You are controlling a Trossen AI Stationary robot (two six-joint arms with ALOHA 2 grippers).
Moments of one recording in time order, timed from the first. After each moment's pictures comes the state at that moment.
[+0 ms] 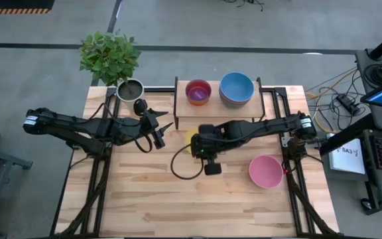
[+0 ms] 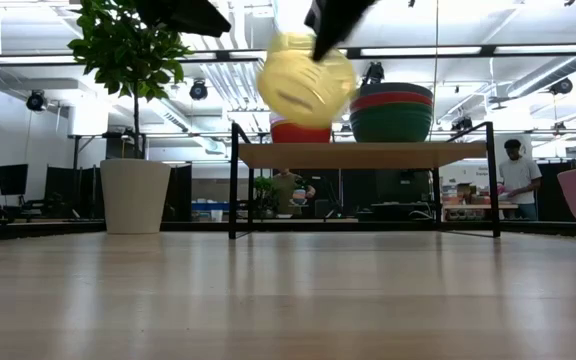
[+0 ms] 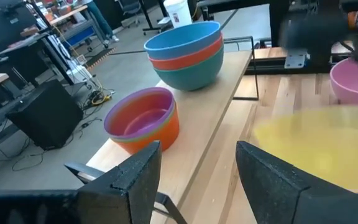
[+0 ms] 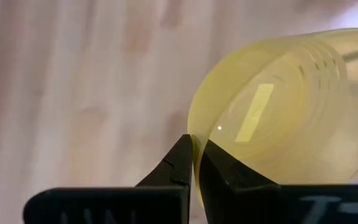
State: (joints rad) left arm -0.14 1.07 0.90 -0.17 -0.68 0.07; right arm 0.15 1.87 1.88 -1.12 0.08 -0.03
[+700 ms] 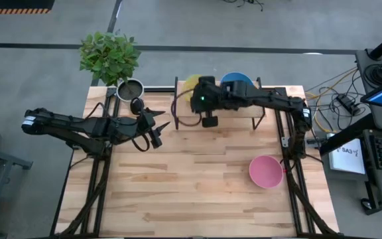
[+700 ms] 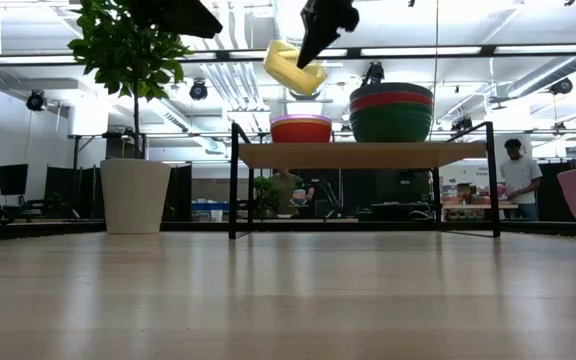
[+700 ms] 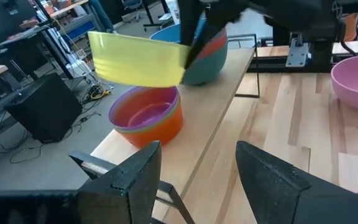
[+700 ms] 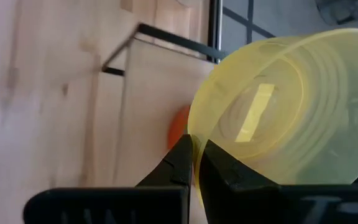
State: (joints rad) left arm -0.14 1.03 0.90 -0.23 -0.68 0.03; right arm -0.16 1.87 2.07 -1.12 0.32 -0.49
